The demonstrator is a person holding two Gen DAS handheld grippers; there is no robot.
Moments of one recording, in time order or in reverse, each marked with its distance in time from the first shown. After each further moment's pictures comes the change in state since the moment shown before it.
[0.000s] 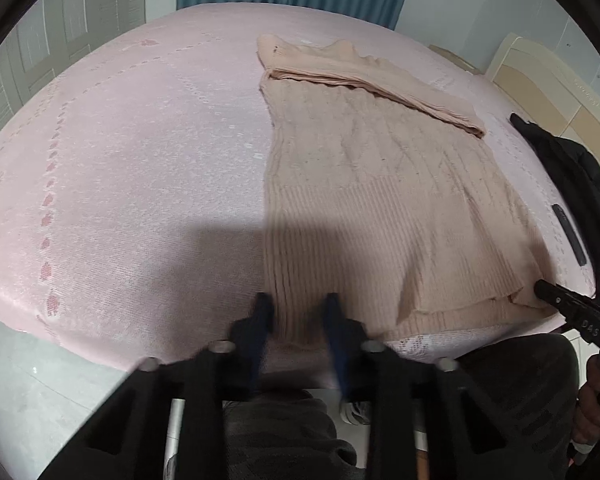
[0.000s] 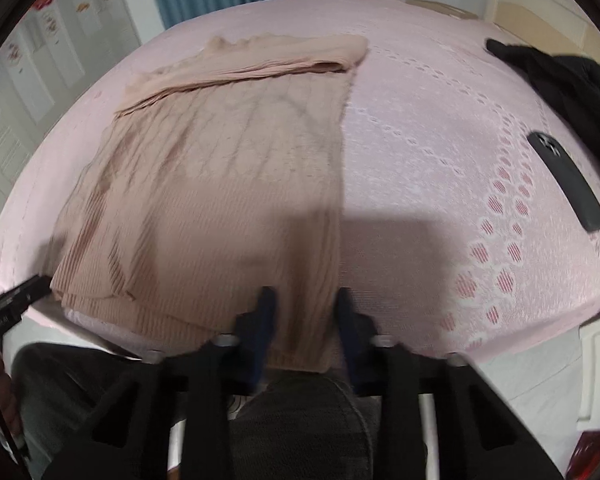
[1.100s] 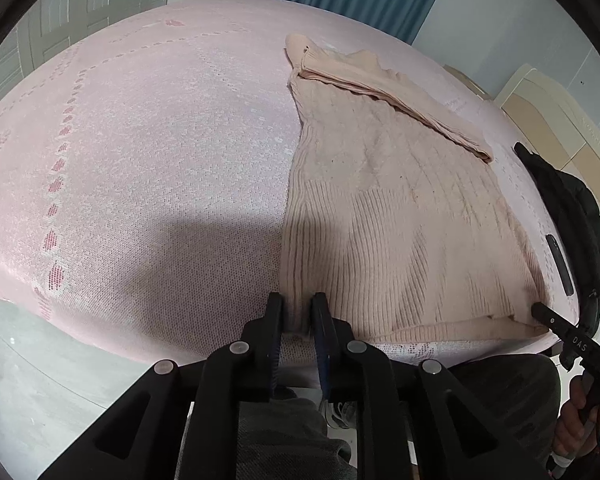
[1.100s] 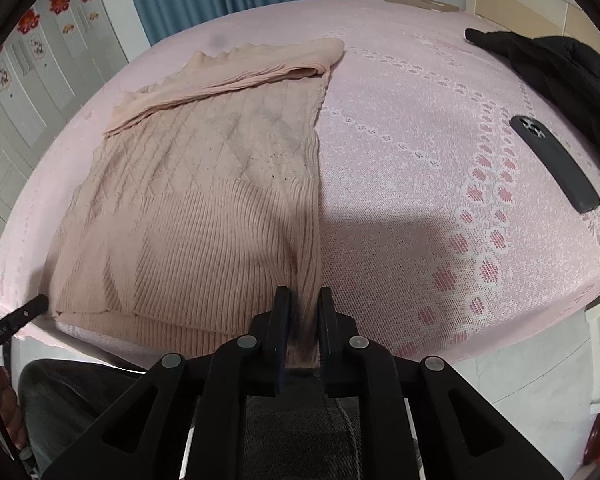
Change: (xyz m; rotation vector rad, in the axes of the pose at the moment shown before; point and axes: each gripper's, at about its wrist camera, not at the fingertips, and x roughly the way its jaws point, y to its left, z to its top) left arm 0.000 0.025 -0.001 -0.115 -0.001 -0.036; right arm -0.006 -0.020 -0.002 0.090 -0.018 -0.006
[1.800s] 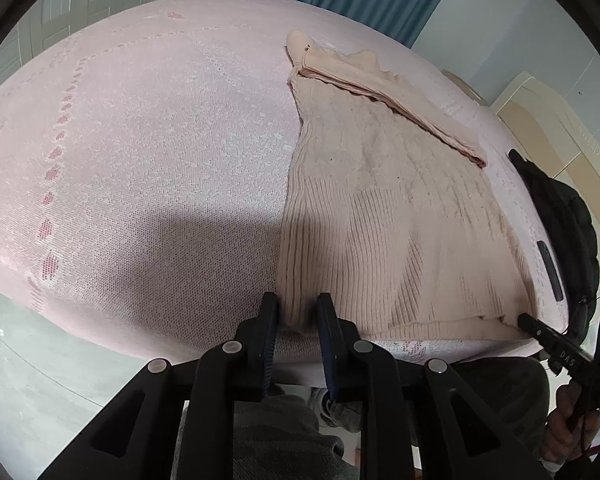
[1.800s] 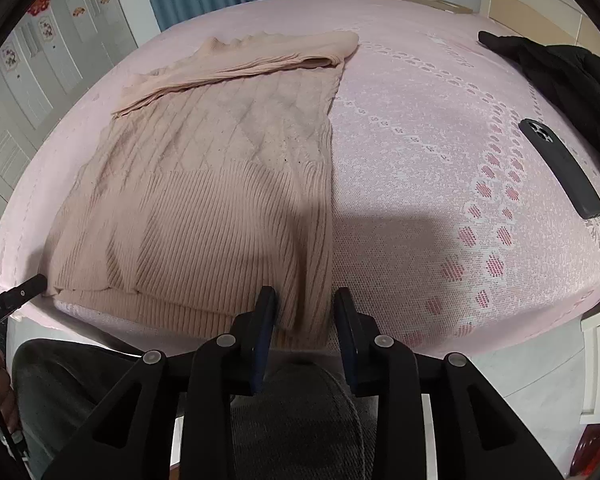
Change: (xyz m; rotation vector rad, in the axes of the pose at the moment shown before) left arm 0.000 0.007 -0.001 -0.036 0.006 -0.042; right arm 0.000 0.004 -0.006 -0.044 0.030 0.009
